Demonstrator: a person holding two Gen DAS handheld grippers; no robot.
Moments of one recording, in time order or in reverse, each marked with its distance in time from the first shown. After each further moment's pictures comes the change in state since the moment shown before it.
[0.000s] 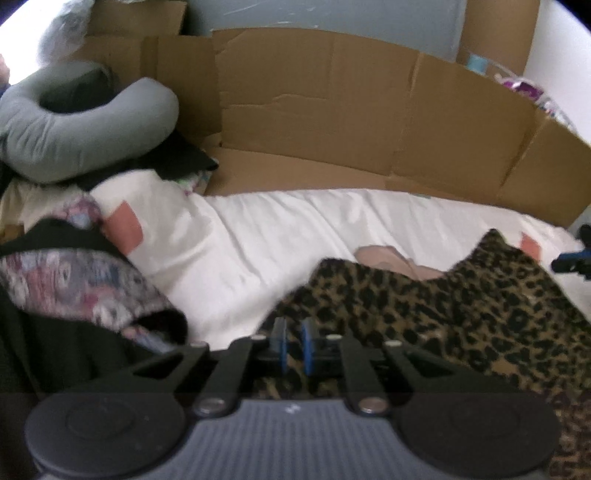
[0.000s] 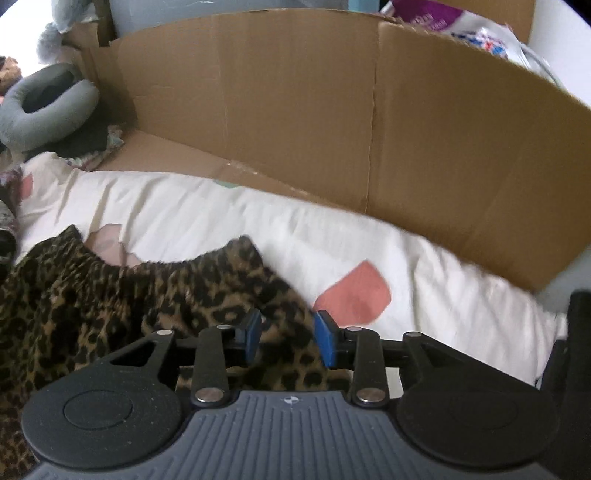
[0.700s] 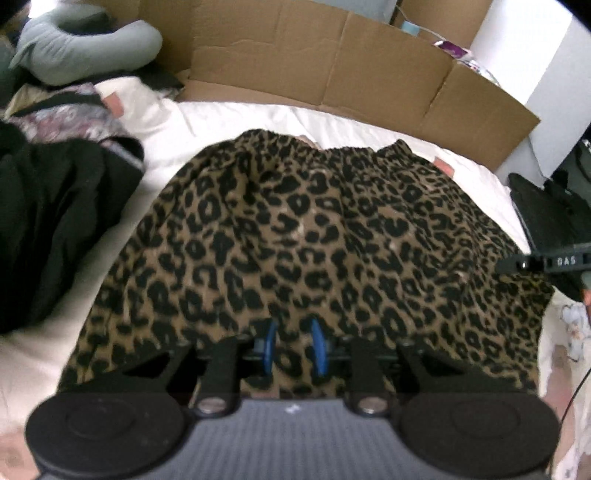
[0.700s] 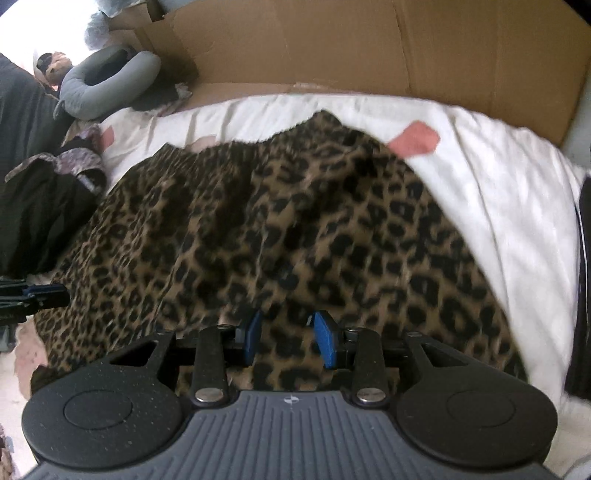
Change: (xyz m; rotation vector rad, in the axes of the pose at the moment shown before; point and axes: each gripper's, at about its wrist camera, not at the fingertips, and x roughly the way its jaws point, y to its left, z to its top) left arm -0.087 -0.052 -0.133 -0.082 0.102 -0.130; right arm -0.075 0.028 -0.113 0.101 0.141 0.204
